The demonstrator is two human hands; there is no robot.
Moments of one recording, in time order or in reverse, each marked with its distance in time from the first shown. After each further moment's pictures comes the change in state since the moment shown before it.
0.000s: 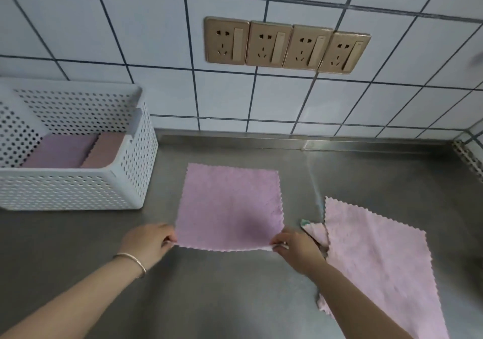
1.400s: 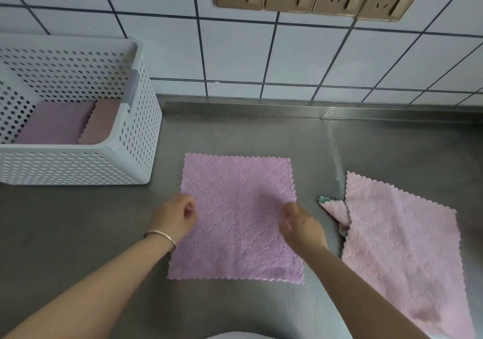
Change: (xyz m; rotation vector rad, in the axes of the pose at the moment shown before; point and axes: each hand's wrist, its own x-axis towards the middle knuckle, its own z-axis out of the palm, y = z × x) left_hand 0.032 0.001 0.054 -0.304 0.052 -0.156; right_hand 0.018 -0.006 0.046 -0.099 0.229 0.086
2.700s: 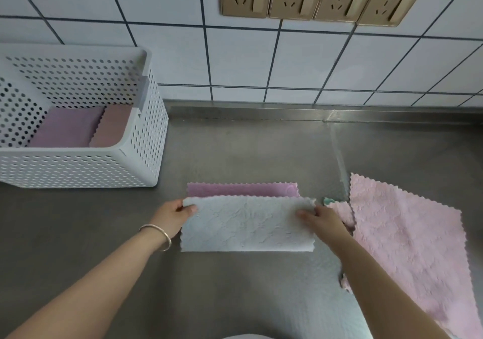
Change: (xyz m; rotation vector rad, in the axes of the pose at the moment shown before) left_hand -0.011 0.013 -0.038 -0.477 -0.162 -0.303; right_hand 0.005 0.007 -0.043 0.642 -0.204 0.382
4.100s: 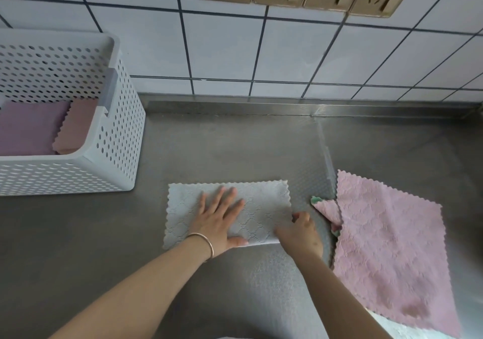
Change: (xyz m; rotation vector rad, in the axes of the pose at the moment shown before) left_hand 0.027 0.014 0.106 1.116 -0.219 0.549; right_hand 0.000 0.008 0.043 -0.360 0.213 0.313
